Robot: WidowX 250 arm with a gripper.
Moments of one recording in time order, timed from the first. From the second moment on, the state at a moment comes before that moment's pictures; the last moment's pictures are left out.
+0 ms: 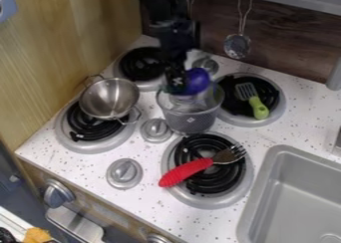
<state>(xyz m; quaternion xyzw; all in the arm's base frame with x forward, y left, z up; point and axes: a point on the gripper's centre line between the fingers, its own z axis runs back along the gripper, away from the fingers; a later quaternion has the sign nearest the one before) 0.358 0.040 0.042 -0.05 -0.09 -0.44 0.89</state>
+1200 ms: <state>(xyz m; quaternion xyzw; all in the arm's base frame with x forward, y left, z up) 0.315 0.132 0.056 0.02 -0.04 -0.22 0.97</state>
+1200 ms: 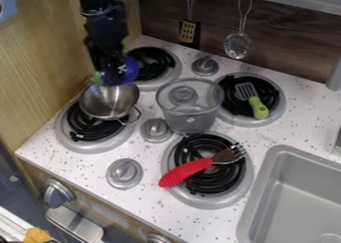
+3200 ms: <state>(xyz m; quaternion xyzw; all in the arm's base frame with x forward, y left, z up) 0.299 0.145 0.022 -0.02 0.01 -0.17 0.98</state>
